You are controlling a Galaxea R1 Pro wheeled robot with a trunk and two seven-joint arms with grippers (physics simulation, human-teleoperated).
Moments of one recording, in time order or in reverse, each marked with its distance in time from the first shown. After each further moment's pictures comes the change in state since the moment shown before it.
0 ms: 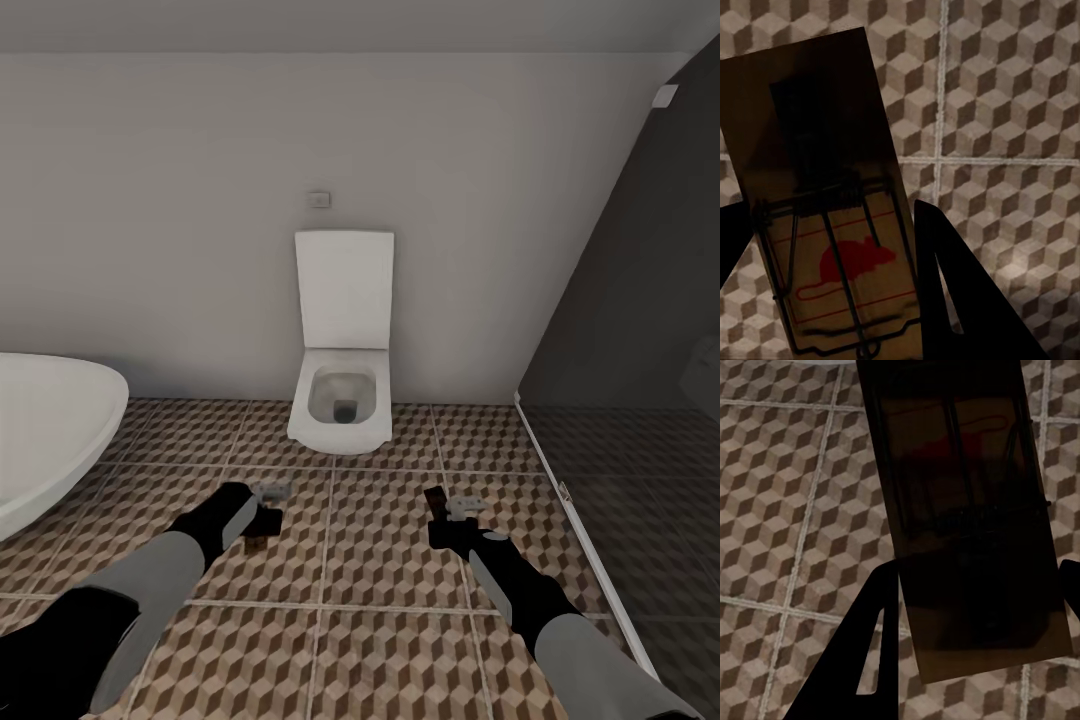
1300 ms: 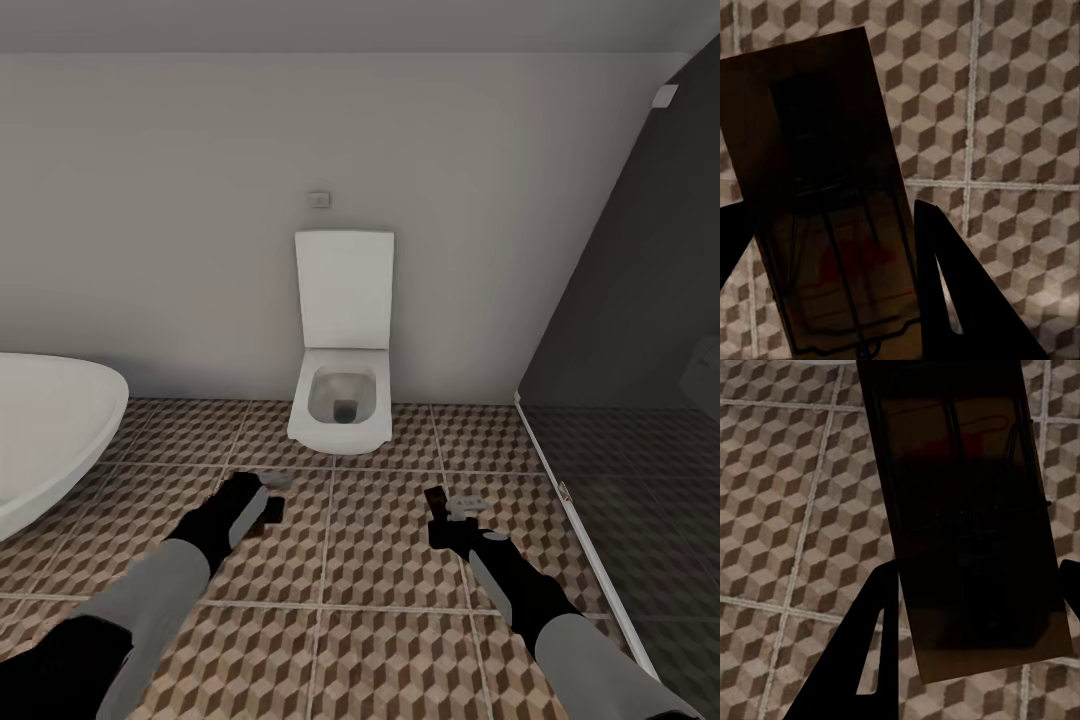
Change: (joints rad) left arm 0.067 -0.015 0.011 -0.241 -0.007 0.106 0.192; right arm 0.000 0.000 0.000 0.000 0.001 0.000 0.001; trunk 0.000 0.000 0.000
